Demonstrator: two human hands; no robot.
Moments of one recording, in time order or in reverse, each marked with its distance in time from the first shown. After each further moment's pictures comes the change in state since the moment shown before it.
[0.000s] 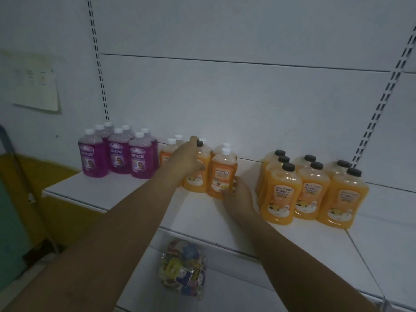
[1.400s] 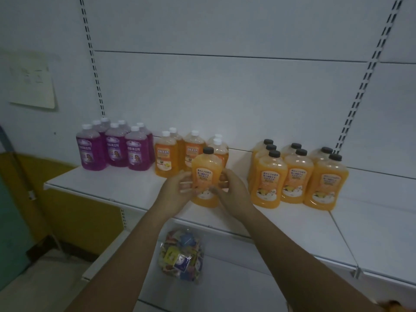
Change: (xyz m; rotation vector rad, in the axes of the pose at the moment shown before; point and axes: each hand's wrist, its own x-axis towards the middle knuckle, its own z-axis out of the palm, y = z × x) left_hand -0.130 -0.019 0.044 -0.730 -0.029 0.065; right_hand -0.066 -0.042 -0.034 -0.043 -0.173 -0.127
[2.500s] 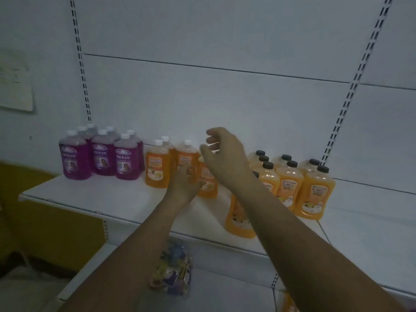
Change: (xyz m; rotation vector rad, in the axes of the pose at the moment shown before) left_hand 0.056 0.021 0.021 0.110 0.087 -0.059; right_hand 0.026 -0.146 -0.025 -0.309 0.189 -0.118
